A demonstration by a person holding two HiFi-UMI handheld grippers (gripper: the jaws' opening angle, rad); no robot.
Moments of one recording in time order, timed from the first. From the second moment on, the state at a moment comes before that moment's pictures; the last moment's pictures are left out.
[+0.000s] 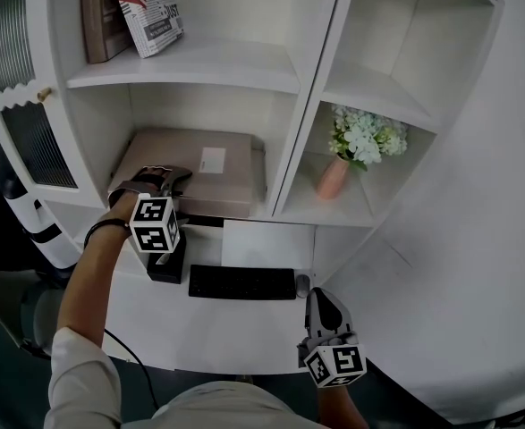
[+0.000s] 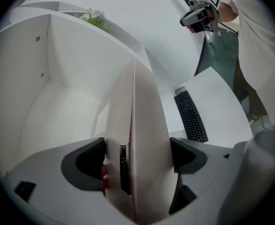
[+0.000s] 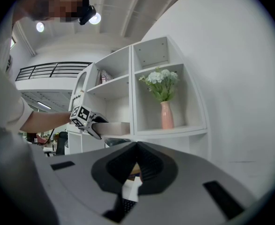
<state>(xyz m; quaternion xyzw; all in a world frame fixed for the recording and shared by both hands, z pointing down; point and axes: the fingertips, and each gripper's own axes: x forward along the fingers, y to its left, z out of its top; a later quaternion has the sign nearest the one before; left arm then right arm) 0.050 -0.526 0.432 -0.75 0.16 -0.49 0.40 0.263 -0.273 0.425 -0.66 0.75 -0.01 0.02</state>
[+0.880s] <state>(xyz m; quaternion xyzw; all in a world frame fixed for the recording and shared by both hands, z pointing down) 0.046 -0.509 0.421 -0.77 0.16 -0.46 0.40 0.247 -0.274 0.415 -0.65 0.76 0.00 0.02</state>
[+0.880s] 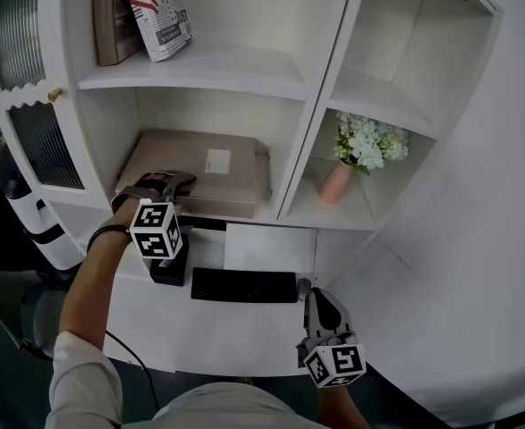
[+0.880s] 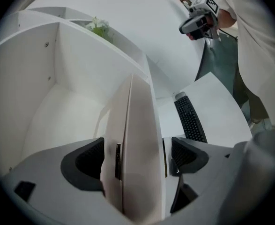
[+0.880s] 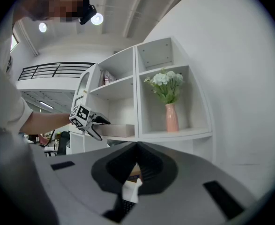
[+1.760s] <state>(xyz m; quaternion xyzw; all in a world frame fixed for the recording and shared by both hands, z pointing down) -0.007 -0.398 0.329 -0.90 0.35 -0.15 0.21 0.214 -0.274 0.387 -0.63 0.78 0.03 0.03</state>
